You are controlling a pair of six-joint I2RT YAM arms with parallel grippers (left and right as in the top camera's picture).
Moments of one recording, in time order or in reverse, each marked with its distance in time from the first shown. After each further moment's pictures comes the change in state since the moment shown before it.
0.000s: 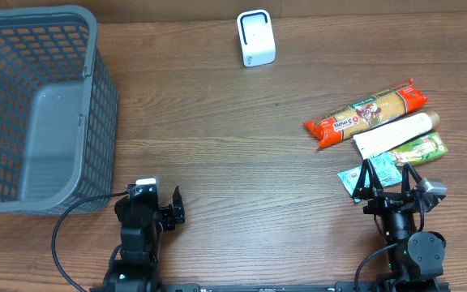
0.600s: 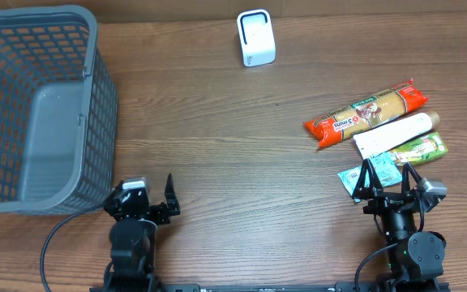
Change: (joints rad) left arm 0.029 -0.300 0.000 0.000 0.000 0.000; right arm 0.000 0.000 0.000 0.000 0.000 0.000
